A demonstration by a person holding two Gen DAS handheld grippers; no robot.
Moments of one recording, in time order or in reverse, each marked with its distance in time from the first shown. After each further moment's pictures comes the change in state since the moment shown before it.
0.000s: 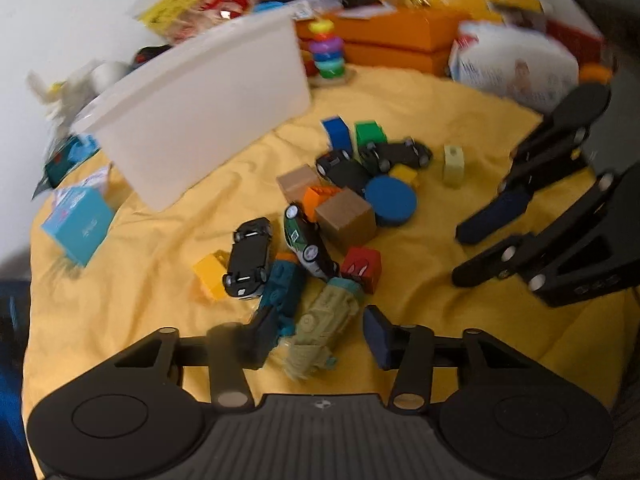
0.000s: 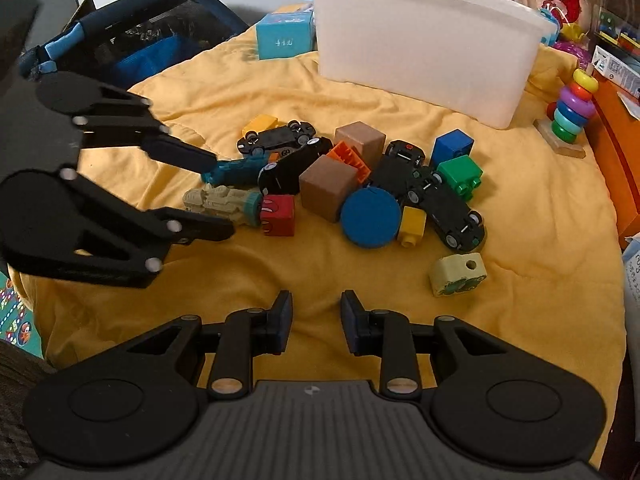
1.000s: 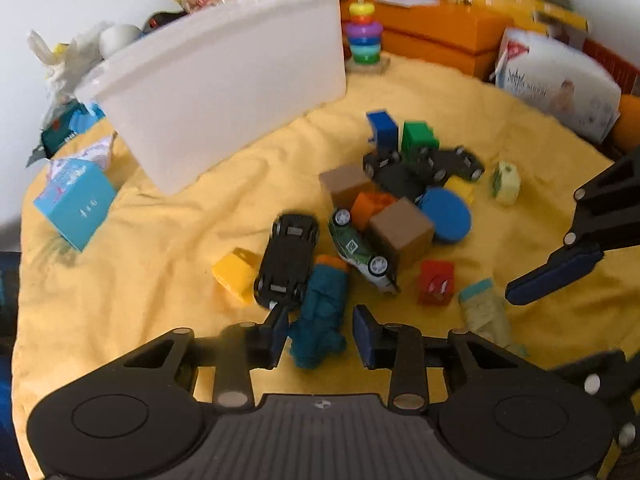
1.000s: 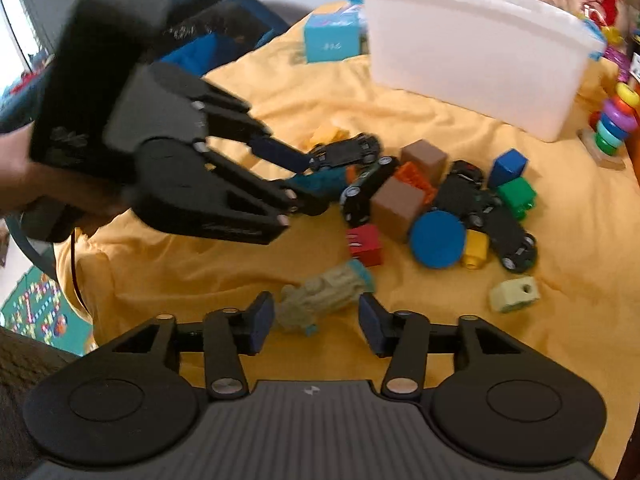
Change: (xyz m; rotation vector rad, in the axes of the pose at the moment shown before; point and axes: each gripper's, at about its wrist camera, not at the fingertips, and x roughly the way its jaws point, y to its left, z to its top) left arm 0.026 0.037 0.014 -0.106 0.061 -0.038; right arm 0.000 0.027 0.029 -0.019 0.044 0.109
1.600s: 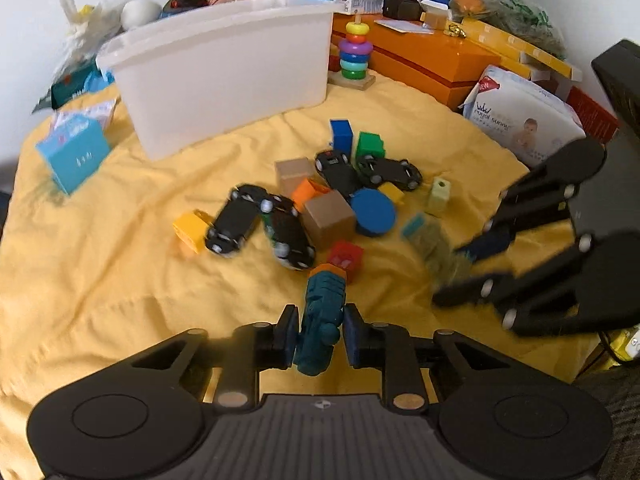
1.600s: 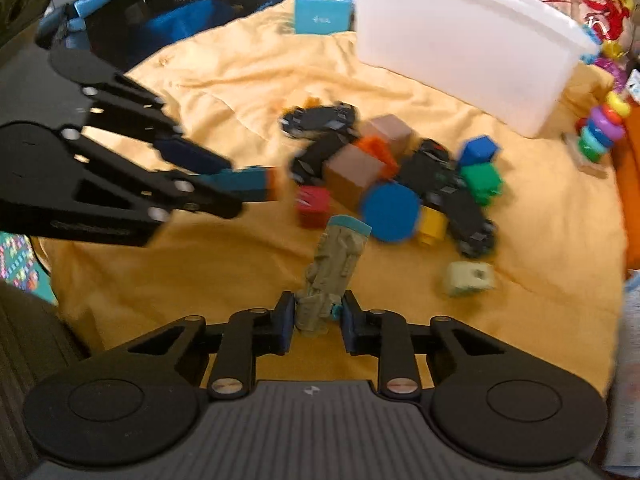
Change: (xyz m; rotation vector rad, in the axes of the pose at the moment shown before) left arm -0.042 -0.027 -0.020 -0.186 -0.017 -0.080; right arm 0.000 -0.028 -0.014 -0.104 0.071 -0.078
